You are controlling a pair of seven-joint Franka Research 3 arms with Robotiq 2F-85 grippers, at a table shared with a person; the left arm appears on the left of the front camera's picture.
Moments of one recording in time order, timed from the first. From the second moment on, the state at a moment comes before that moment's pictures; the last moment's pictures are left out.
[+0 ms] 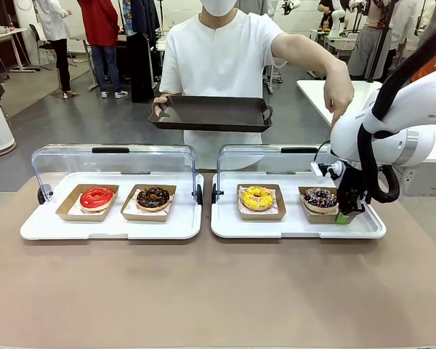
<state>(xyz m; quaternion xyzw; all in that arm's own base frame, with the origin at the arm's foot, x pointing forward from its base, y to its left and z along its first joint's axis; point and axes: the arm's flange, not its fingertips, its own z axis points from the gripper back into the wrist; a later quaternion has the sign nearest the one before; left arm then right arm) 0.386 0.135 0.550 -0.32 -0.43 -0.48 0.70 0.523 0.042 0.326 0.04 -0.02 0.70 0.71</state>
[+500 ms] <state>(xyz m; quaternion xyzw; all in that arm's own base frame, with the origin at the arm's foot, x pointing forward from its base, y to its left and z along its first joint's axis) 0.386 0.135 0.550 -0.32 -0.43 -0.48 0.70 0.479 0.059 0.373 0.05 0.00 0.71 0.70</state>
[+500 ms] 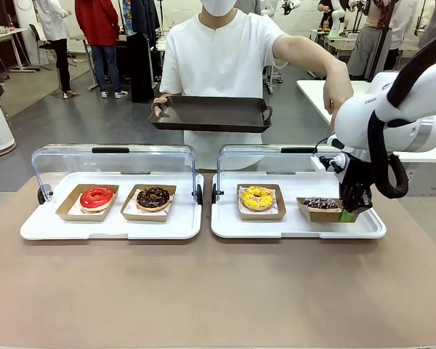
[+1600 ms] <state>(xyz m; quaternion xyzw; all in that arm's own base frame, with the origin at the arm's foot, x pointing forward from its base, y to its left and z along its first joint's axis) 0.386 0.135 0.549 -0.32 -0.43 -0.48 0.70 0.342 0.121 0.613 -0.03 0.01 0.71 0.70</state>
